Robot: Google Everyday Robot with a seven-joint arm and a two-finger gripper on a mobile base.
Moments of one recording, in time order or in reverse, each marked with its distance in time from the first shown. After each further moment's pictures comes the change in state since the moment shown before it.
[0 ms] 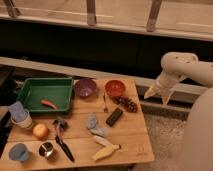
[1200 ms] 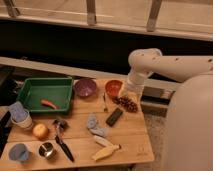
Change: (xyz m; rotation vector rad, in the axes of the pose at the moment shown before) arm 0.067 0.153 0.017 -0.054 0.043 -0.318
